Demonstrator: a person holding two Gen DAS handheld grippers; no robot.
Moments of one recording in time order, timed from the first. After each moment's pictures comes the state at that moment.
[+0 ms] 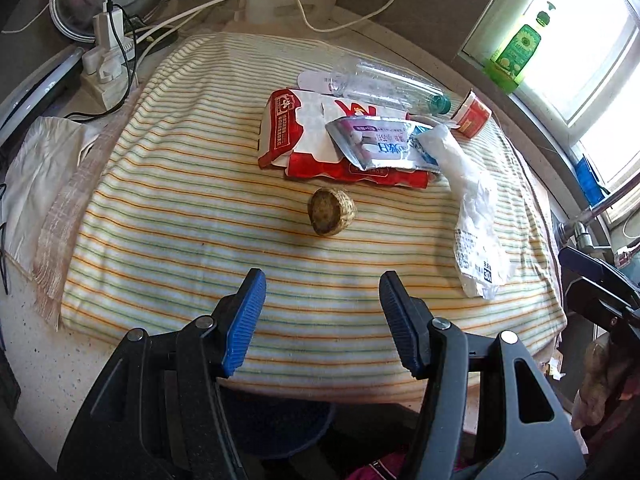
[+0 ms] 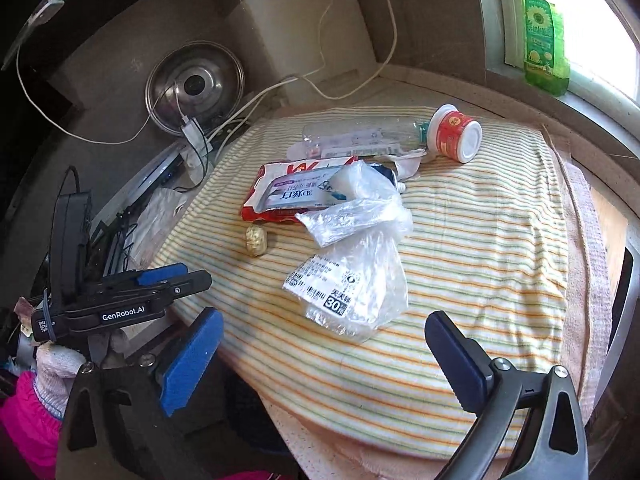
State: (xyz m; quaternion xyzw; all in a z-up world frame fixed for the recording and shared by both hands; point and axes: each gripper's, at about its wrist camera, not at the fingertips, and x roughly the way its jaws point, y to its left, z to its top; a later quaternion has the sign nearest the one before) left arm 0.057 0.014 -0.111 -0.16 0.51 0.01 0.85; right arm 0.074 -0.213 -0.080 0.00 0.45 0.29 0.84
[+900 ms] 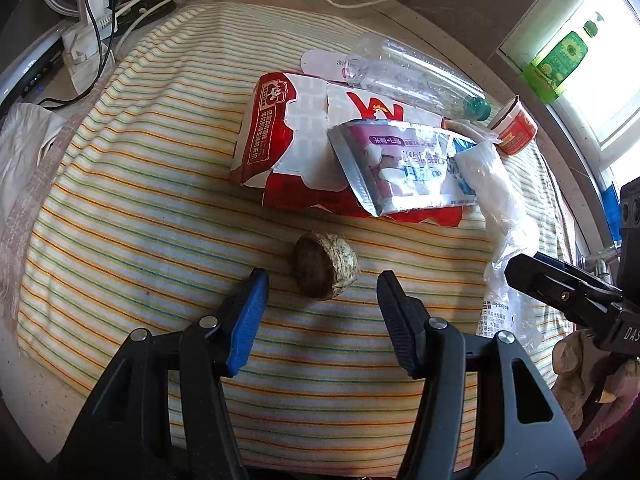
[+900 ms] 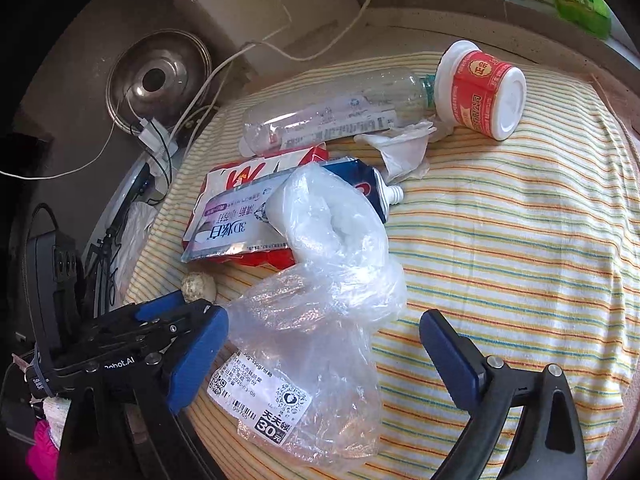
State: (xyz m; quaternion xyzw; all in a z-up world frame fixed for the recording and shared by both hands) left arm 0.118 0.004 -0.147 -0.19 0.54 0.04 0.82; right arm 0.183 -0.190 -0.142 0.05 0.53 0.31 0.79
